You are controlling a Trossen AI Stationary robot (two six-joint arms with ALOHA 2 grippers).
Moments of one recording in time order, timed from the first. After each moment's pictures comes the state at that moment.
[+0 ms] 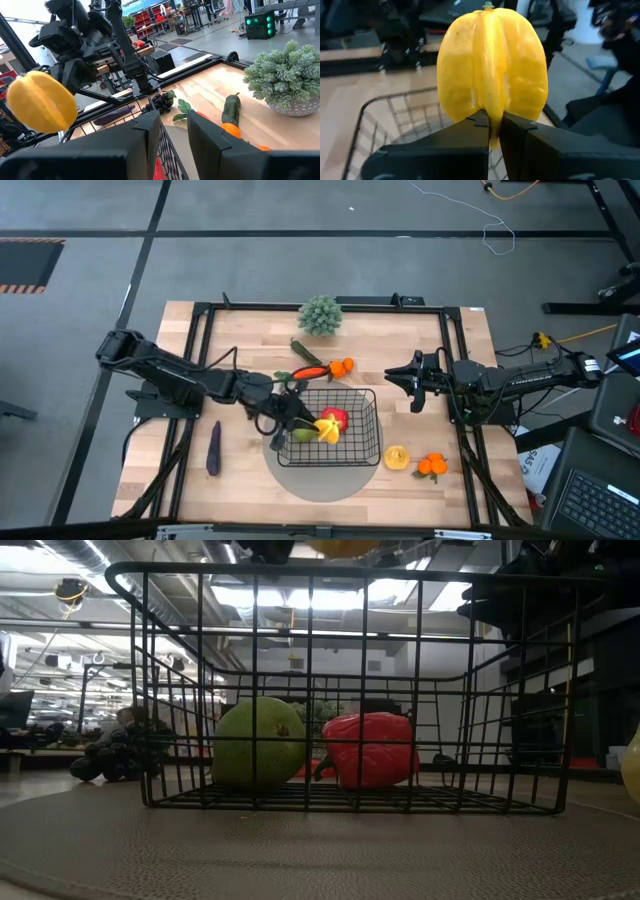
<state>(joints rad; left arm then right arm) -0.22 1.39 0.86 0.33 0.08 -0.05 0.10 0.61 0.23 0.36 0.26 0.39</state>
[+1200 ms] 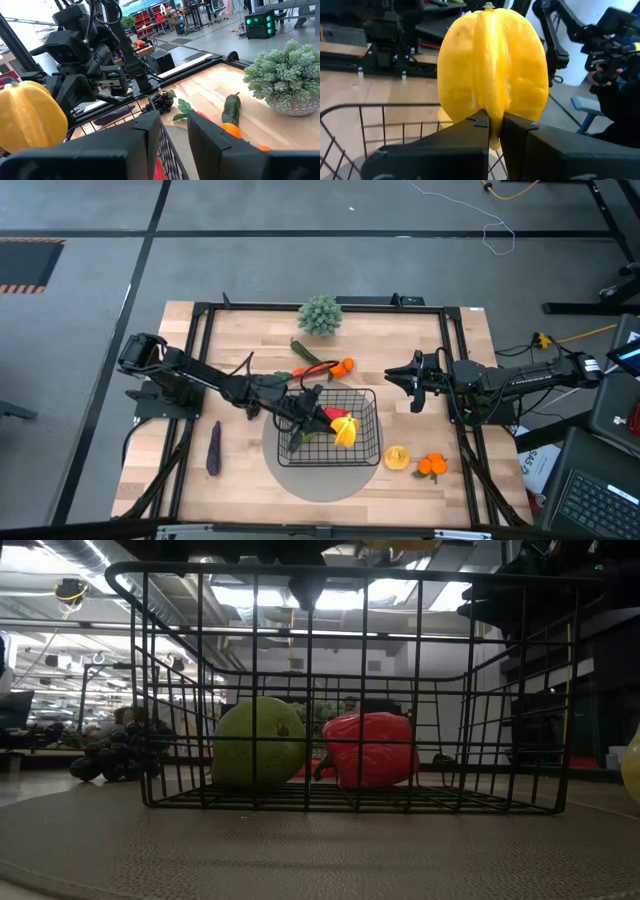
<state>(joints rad) -0.18 1.59 0.86 0.67 0.15 -0.26 0.10 0.61 0.23 0.35 0.26 0.39</state>
